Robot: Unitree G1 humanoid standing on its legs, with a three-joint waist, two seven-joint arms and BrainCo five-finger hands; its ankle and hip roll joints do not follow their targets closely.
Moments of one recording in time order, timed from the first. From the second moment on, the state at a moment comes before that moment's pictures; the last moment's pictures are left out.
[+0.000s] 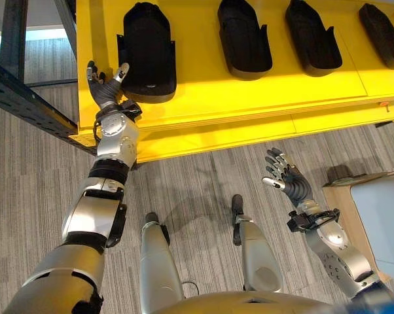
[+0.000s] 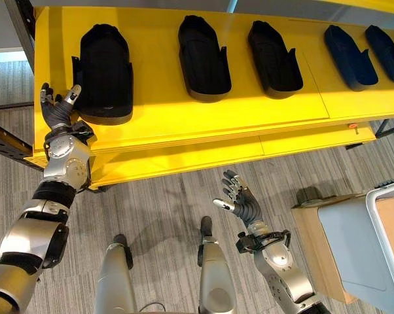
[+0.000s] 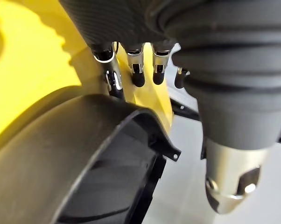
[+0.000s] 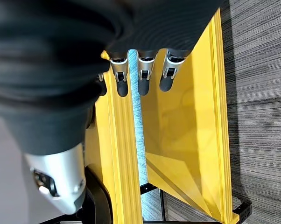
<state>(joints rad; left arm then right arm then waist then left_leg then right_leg) -0.84 0.43 -0.11 0.78 -0.70 -0.27 0.46 0.09 -0.53 0.36 -0.13 0.62 -0.15 -0.09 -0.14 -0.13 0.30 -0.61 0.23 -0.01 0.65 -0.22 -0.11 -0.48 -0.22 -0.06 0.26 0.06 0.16</state>
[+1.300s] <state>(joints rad) -0.30 0.37 -0.07 0.28 -0.65 -0.30 0.35 0.09 -0.53 0.30 -0.18 0.60 -0.16 -0.10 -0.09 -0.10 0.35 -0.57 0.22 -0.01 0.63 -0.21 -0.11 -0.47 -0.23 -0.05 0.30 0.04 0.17</state>
